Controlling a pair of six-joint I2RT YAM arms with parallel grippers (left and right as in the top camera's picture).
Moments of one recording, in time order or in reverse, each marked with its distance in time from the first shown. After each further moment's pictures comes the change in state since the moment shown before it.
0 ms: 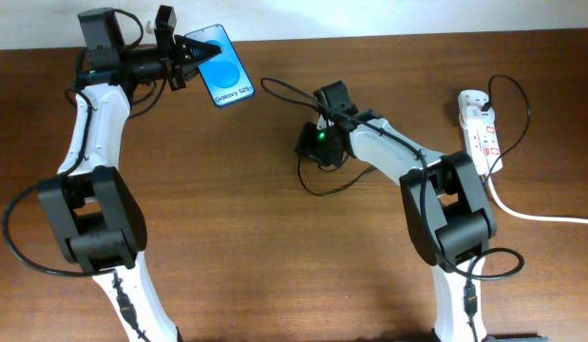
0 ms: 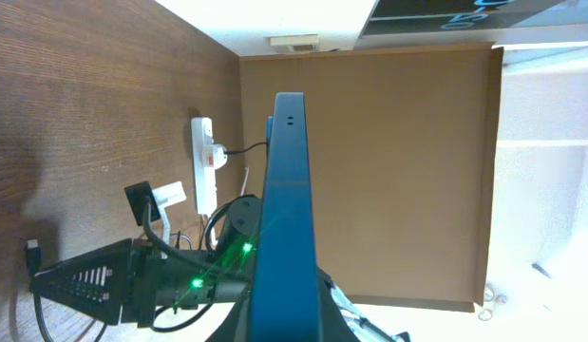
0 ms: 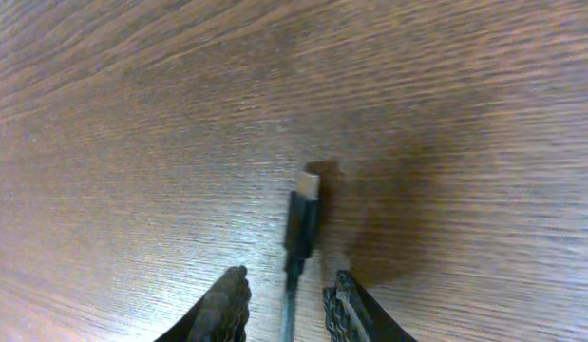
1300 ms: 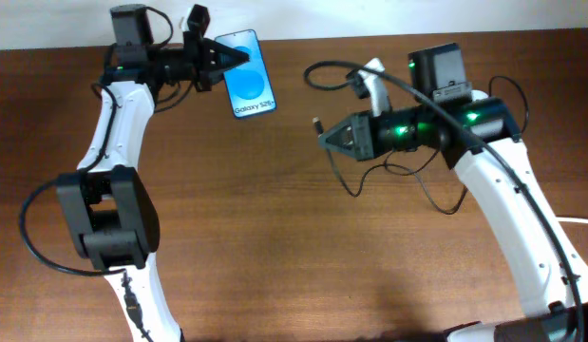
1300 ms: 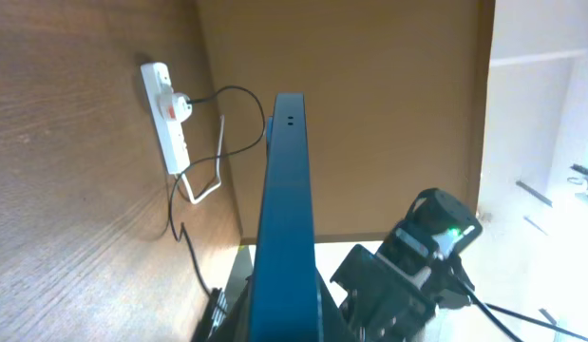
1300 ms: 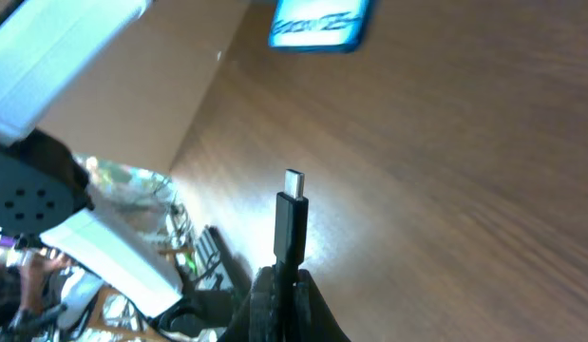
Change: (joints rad) left arm -0.100 0.000 0.000 0.004 0.108 0.071; right arm -0.145 -0.630 0.006 -0.455 -0.565 -0.621
